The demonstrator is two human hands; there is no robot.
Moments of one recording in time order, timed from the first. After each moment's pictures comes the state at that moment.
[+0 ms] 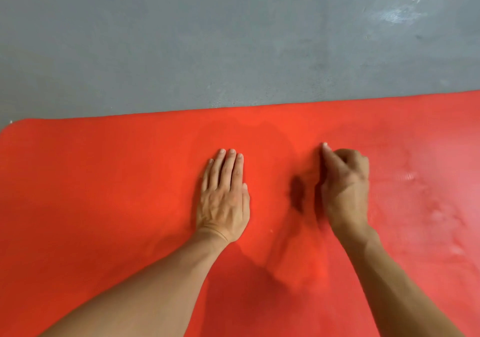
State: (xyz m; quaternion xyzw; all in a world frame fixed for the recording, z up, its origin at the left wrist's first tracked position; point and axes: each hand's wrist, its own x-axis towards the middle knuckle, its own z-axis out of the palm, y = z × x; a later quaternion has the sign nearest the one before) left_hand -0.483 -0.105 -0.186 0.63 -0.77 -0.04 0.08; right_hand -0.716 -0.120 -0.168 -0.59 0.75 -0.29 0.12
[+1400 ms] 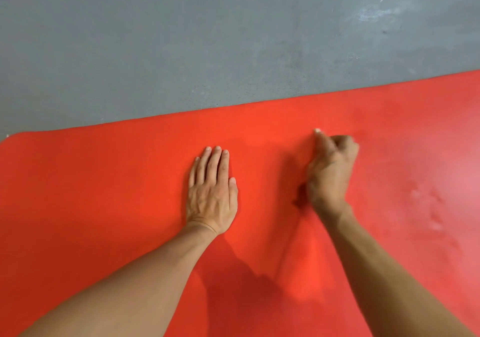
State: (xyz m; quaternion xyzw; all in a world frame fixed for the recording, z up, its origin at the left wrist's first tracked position) left_hand -0.484 -0.107 -0.184 0.63 -0.77 -0.05 0.06; right_hand -0.717 -0.132 -0.171 -0.49 0.80 -0.32 0.11
